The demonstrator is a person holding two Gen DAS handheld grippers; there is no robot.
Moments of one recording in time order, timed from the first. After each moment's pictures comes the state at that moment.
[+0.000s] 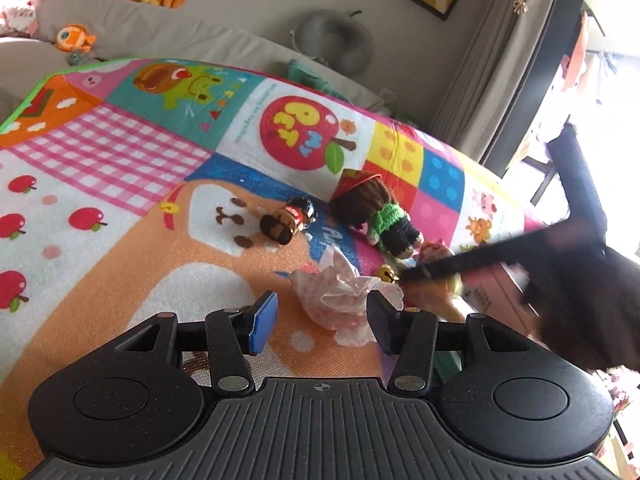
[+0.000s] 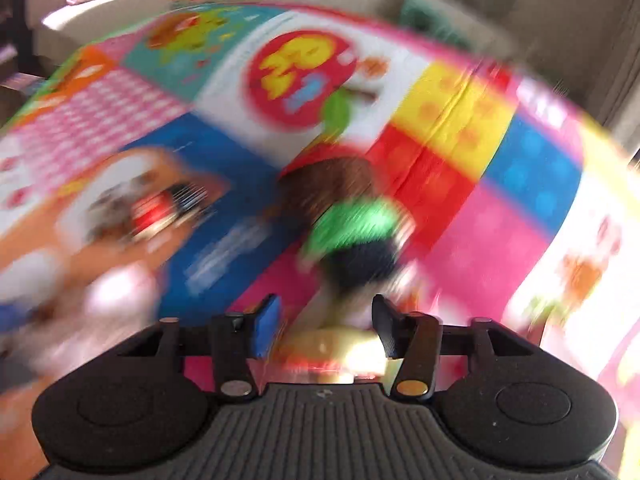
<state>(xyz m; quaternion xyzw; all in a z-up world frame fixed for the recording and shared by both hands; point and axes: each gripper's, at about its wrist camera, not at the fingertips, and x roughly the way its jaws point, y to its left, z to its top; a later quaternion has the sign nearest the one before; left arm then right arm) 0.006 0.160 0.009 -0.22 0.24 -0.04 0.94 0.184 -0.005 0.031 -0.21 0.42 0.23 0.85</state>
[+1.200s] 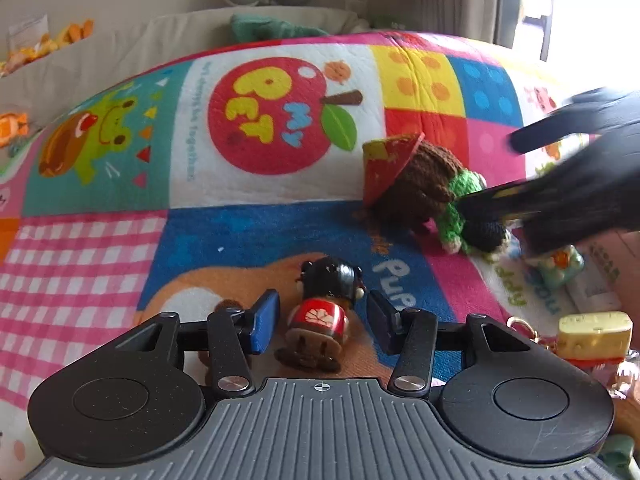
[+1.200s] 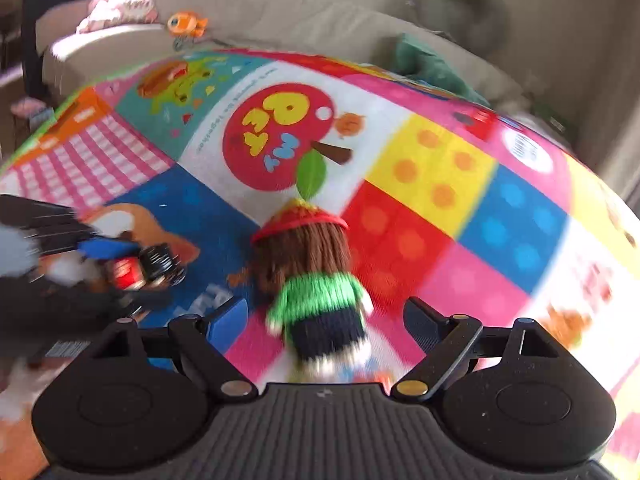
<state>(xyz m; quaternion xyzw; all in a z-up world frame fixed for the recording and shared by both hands) 0.172 0.154 0.013 -0.01 0.34 -0.06 0.94 0.236 0.000 0.052 -0.24 0.34 0.23 0.88</state>
